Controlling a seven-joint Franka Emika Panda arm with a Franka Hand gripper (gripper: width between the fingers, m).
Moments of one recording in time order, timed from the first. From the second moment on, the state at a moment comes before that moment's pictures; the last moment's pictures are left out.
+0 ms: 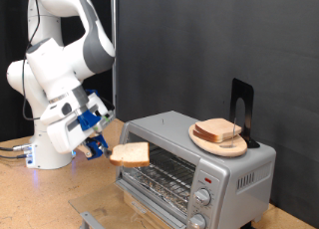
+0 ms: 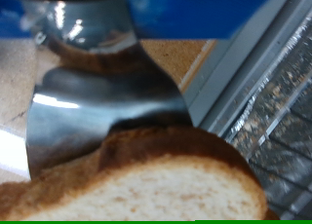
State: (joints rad) arm -0.40 -0.29 0.28 -2.74 0.91 2.58 -0.64
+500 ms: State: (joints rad) arm -0.40 -0.20 0.29 -2.75 1.00 2.65 -0.75
